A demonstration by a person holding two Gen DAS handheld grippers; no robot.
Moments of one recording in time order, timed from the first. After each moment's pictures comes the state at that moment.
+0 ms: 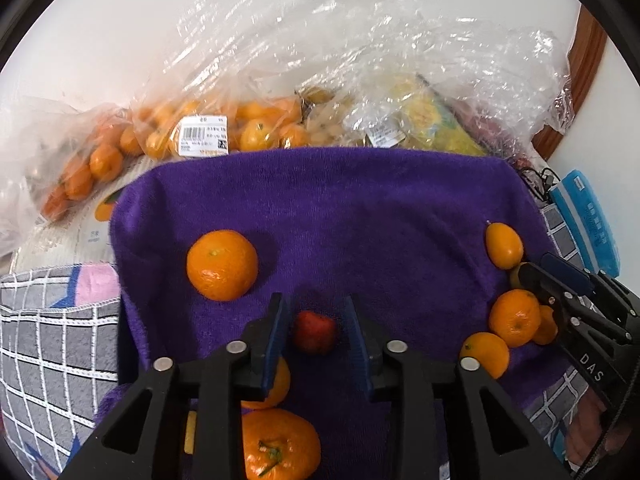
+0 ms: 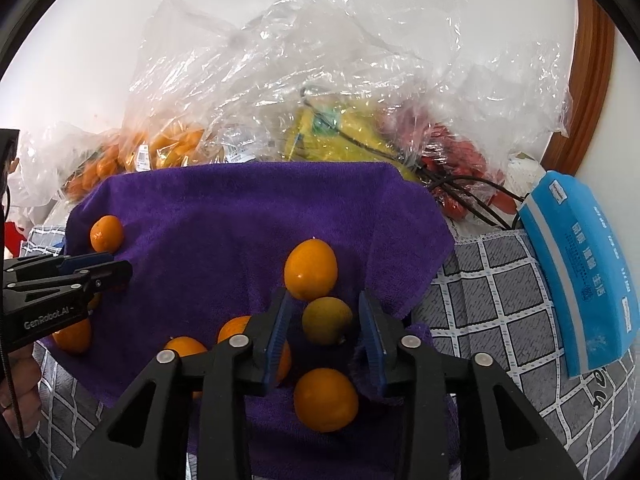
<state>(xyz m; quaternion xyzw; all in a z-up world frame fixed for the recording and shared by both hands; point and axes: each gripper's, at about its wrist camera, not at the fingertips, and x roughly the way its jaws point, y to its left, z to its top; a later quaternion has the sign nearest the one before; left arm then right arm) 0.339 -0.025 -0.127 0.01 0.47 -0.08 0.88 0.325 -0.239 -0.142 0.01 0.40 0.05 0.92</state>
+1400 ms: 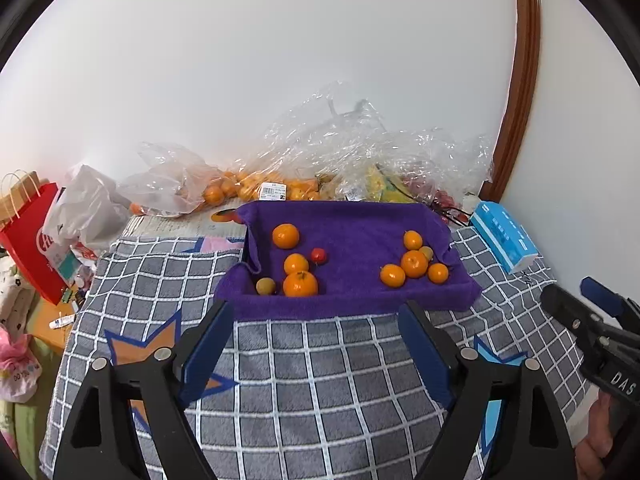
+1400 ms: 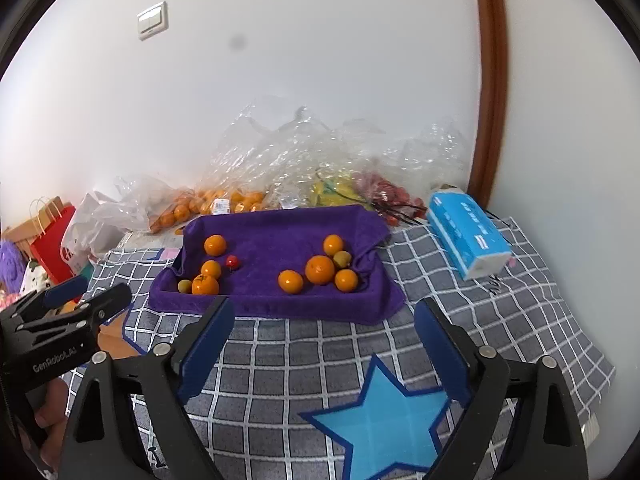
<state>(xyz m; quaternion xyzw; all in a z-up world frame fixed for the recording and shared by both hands) 0.102 0.002 -0.016 -0.01 0.33 -0.04 0.94 0.083 -0.230 -0.023 0.05 0.30 0.00 0.95</state>
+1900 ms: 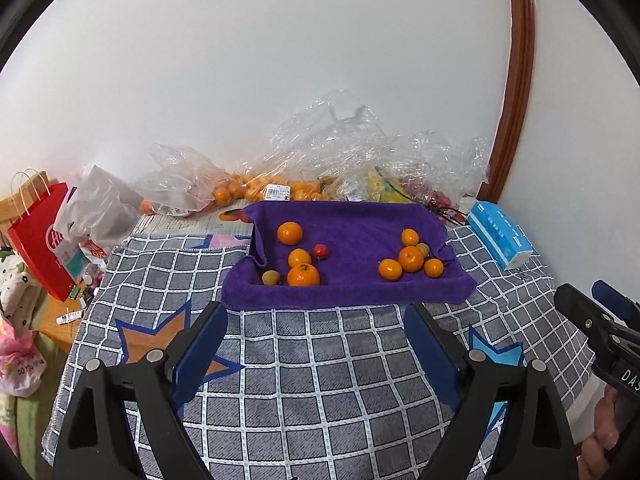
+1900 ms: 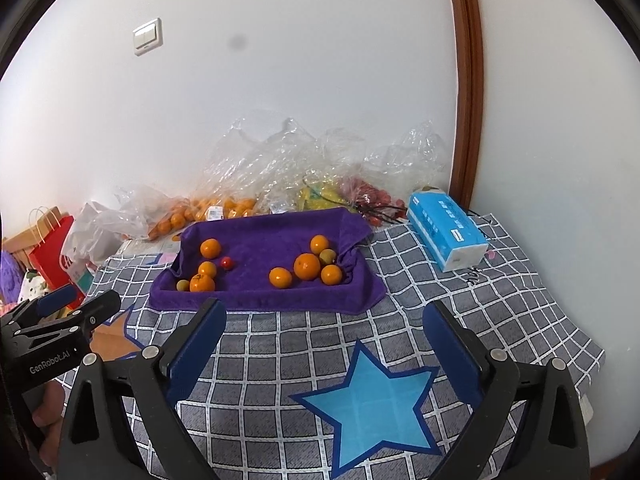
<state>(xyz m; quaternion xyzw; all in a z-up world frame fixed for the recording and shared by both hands) 0.075 0.002 -0.013 -0.01 0.32 -0.04 0.95 0.052 -0.236 -0.019 0.05 0.28 -0.01 0.96</state>
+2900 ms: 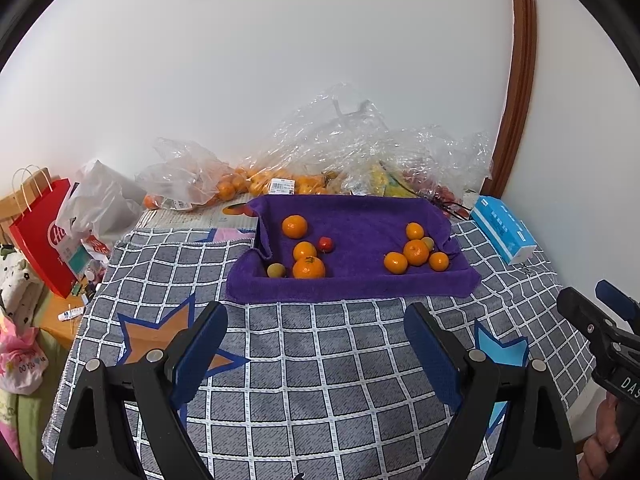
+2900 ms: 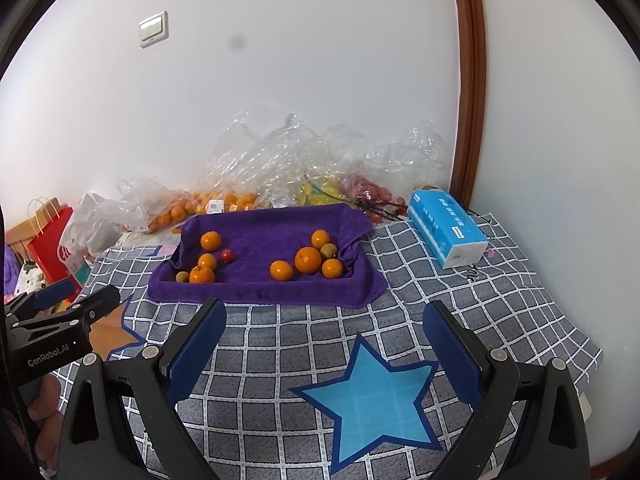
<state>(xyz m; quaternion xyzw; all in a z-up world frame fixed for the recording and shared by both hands) 0.073 0.005 -0.019 -0.01 0.32 -0.03 0.95 0.049 -0.229 -0.024 0.04 0.28 -0.01 0.96</state>
